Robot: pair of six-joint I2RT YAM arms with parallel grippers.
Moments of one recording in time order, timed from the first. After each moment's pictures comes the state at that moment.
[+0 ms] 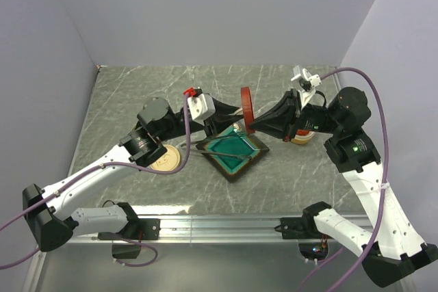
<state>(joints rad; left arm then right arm) -0.86 1.14 1.08 0.27 0.46 0.10 0.38 0.91 1.19 -0.18 -1.06 0.33</state>
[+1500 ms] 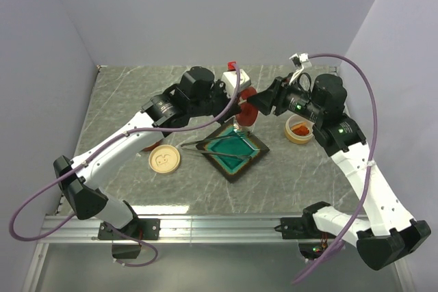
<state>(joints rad) -0.85 1.49 1.60 -0.52 0.21 0.08 0.36 1.05 1.21 -0.31 -0.50 0.43</state>
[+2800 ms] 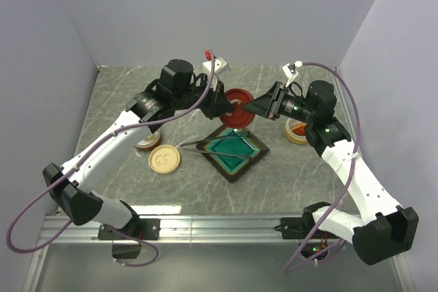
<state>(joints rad) -0.71 1.43 1.55 -0.47 0.45 -0.11 0.30 1.09 1.02 -0.05 -0.77 0.81</state>
